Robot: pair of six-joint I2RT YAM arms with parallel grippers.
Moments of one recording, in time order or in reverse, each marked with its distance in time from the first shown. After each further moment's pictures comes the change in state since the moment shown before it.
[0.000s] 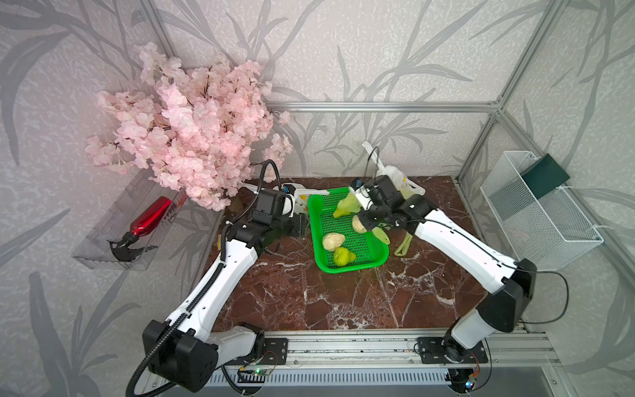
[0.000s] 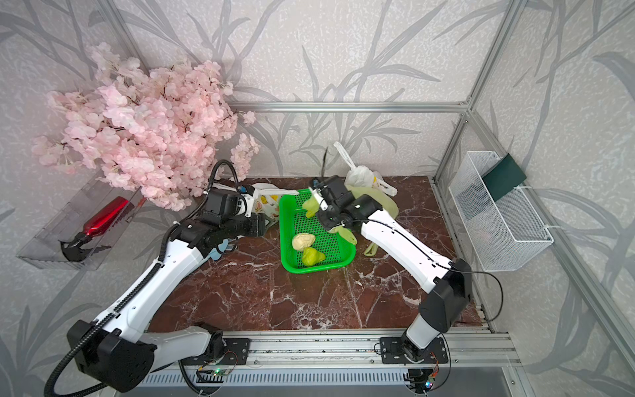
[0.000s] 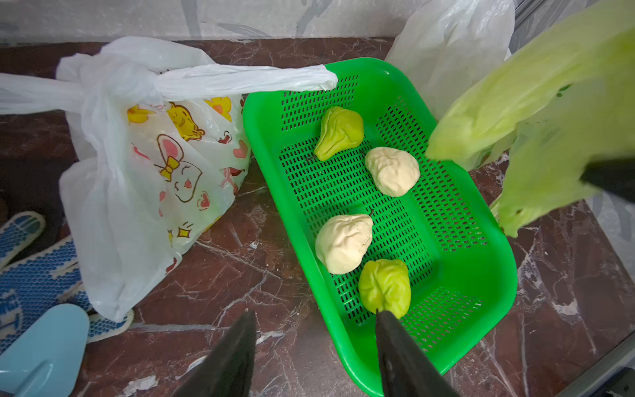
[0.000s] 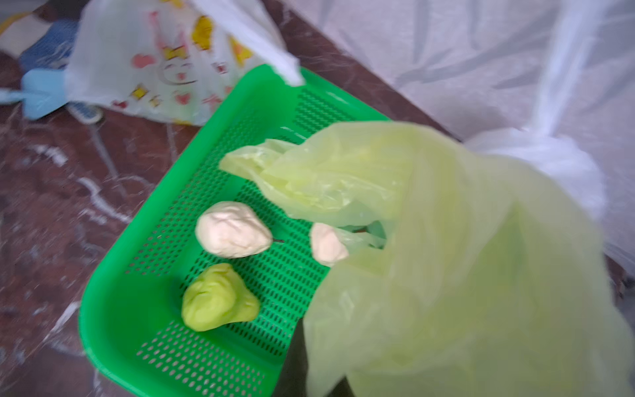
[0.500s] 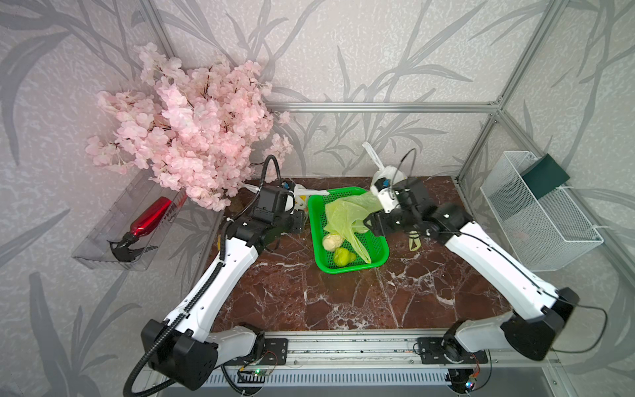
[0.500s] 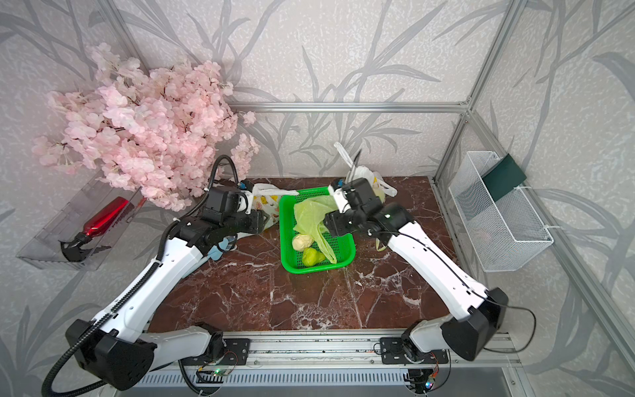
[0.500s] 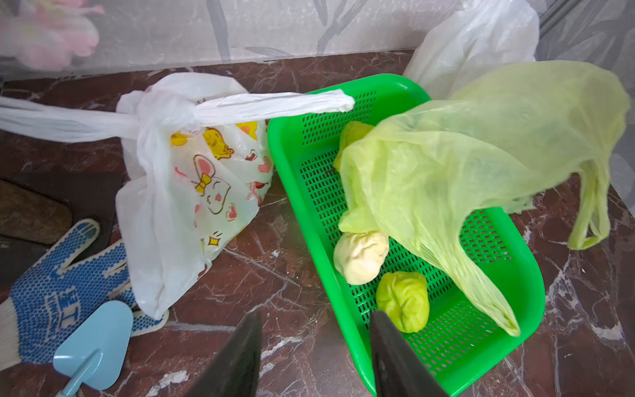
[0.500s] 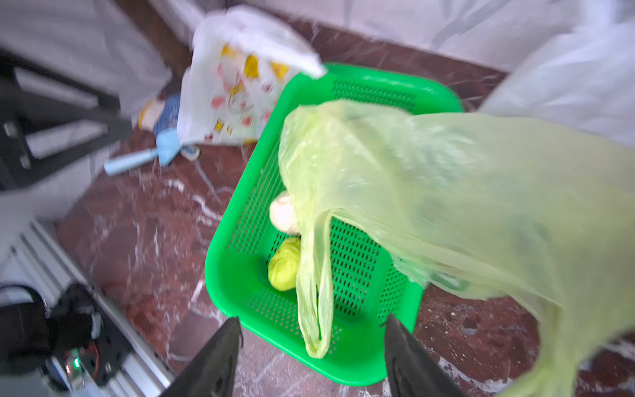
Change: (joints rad) left arm -0.076 0.024 0.074 -0.036 -0.087 0.038; right arm -0.203 -0.353 -0.238 0.030 -0.229 0.319
